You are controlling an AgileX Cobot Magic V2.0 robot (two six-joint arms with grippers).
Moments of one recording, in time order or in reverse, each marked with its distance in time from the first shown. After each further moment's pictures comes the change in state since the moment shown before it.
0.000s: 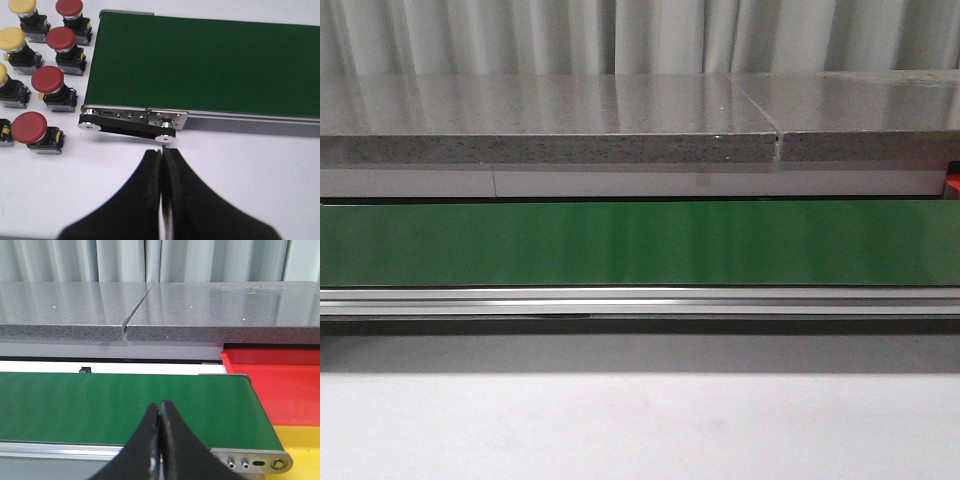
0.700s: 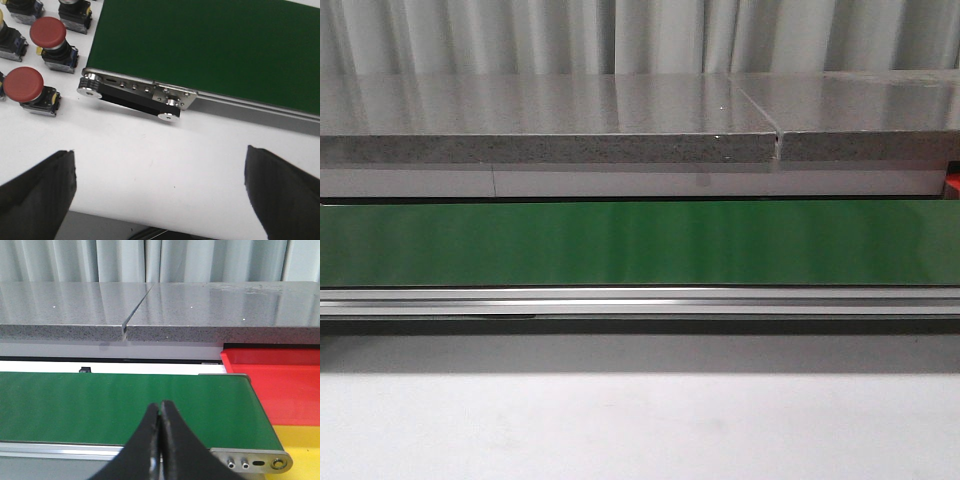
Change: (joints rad) left arm 0.000 0.082 0.000 0.031 0.028 -0.165; right arm 0.000 0.000 0.000 0.000 0.000 0.000
